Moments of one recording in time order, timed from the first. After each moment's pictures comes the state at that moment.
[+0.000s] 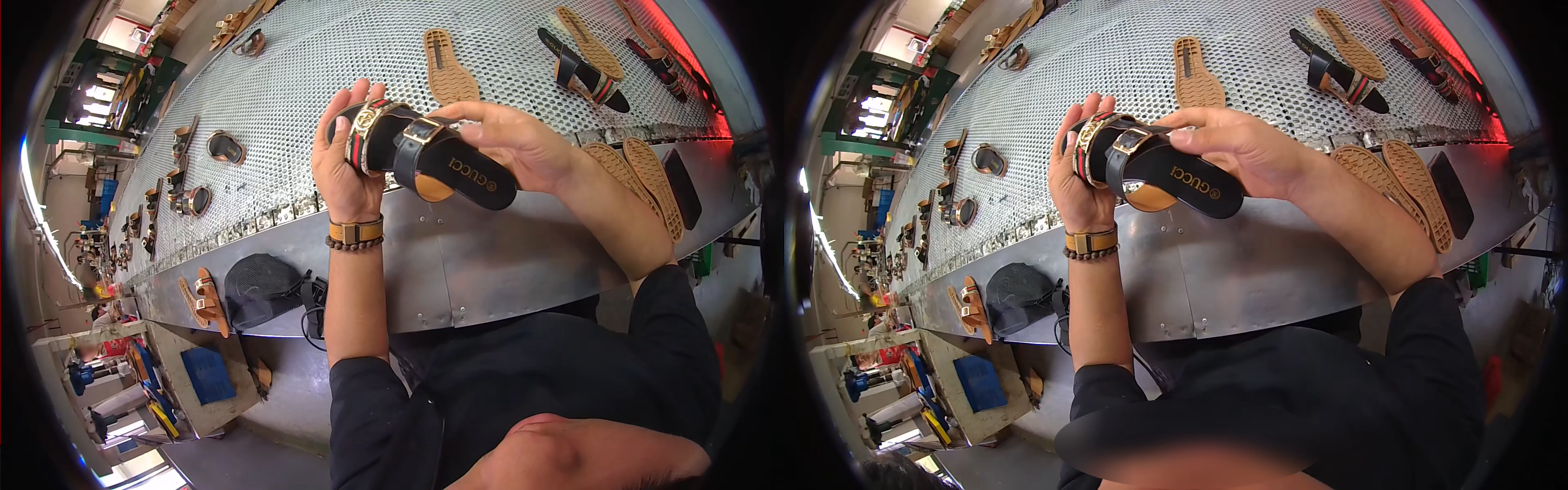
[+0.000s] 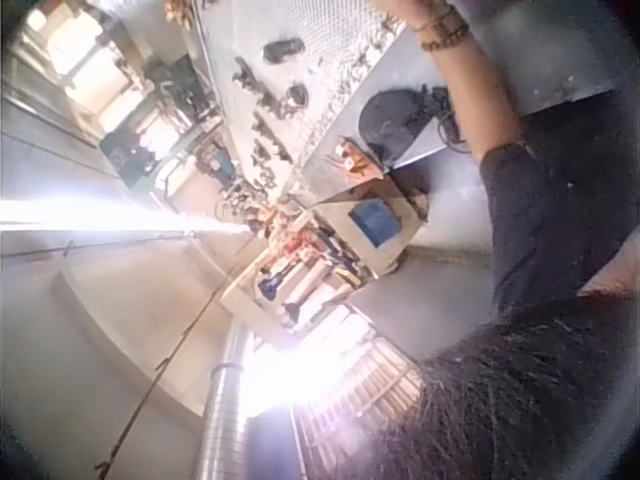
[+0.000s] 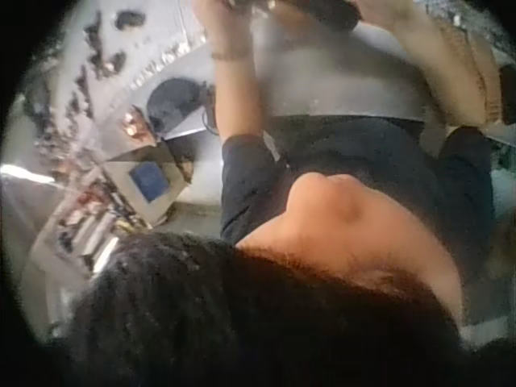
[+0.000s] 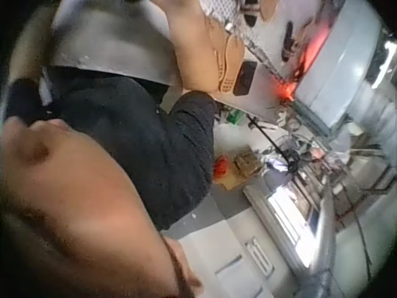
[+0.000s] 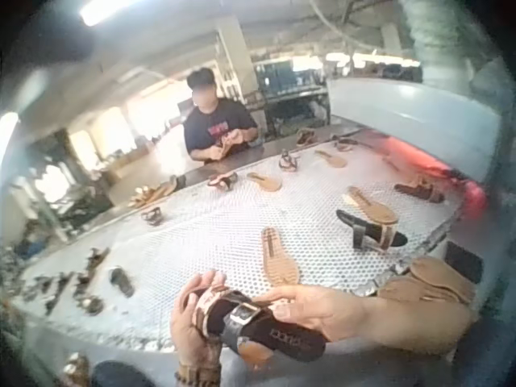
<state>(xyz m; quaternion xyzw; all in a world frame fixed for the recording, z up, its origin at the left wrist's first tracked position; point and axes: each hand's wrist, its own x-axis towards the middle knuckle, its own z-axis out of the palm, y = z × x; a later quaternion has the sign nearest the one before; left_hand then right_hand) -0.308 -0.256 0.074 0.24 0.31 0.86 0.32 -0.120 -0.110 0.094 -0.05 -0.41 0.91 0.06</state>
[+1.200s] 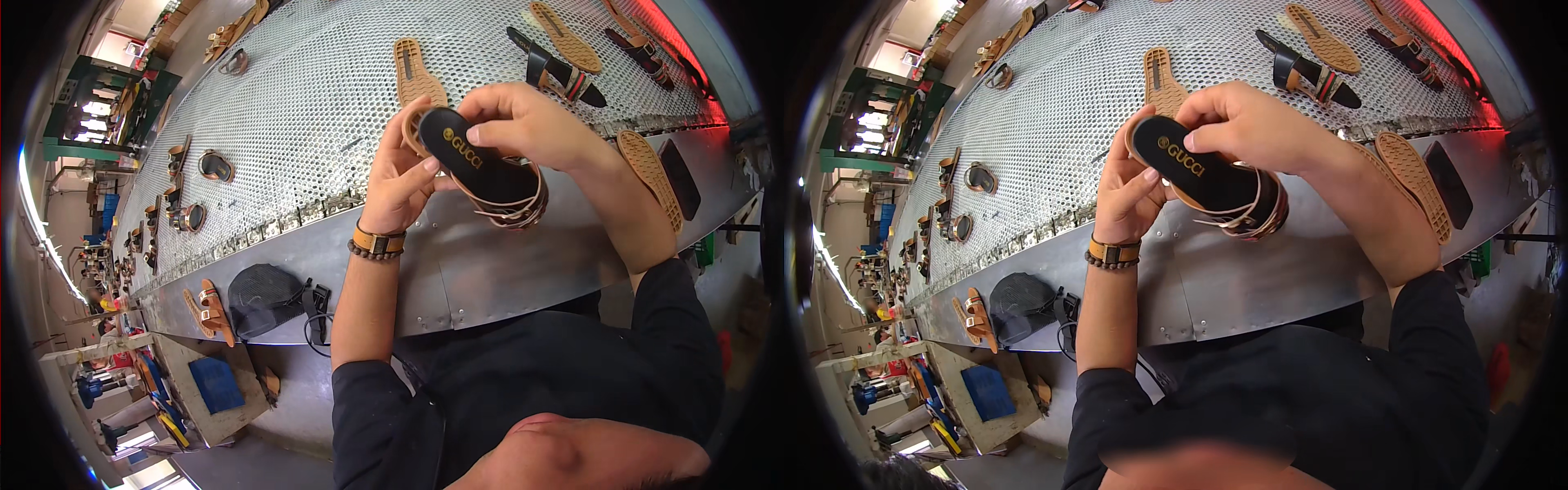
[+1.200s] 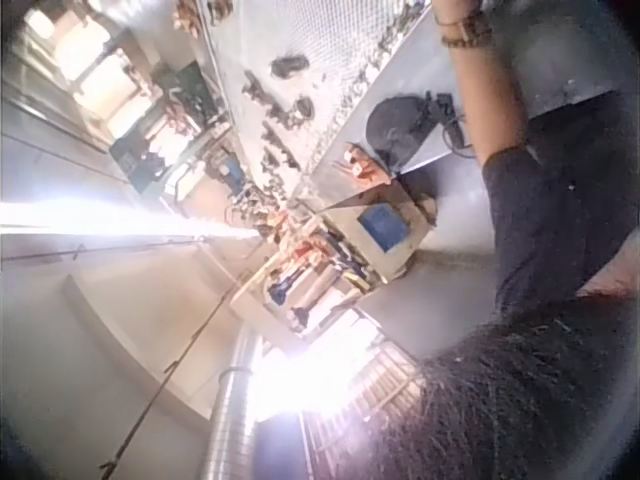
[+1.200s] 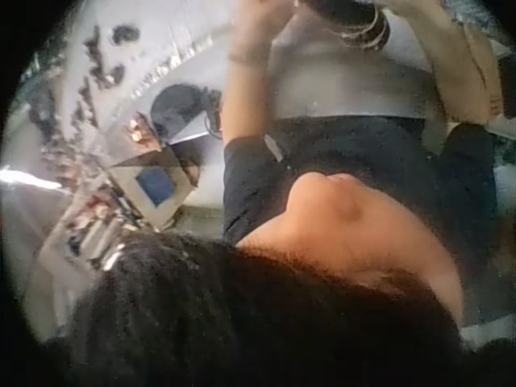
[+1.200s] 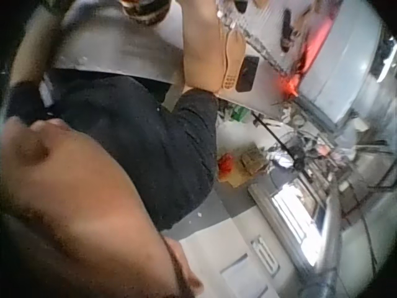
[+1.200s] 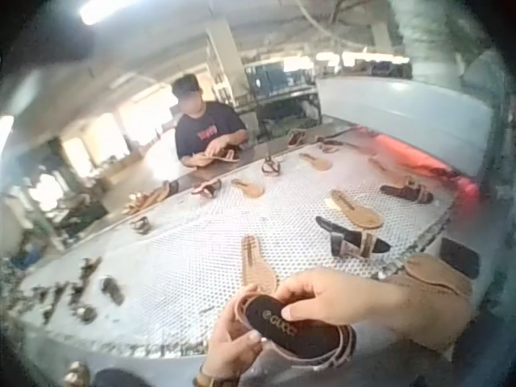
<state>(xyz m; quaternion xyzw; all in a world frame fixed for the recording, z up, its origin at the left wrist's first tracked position) -0.171 -0.162 0.072 0.34 0.30 0.72 0.53 -0.007 0.002 0.125 -0.12 -0.64 0.76 0.08</state>
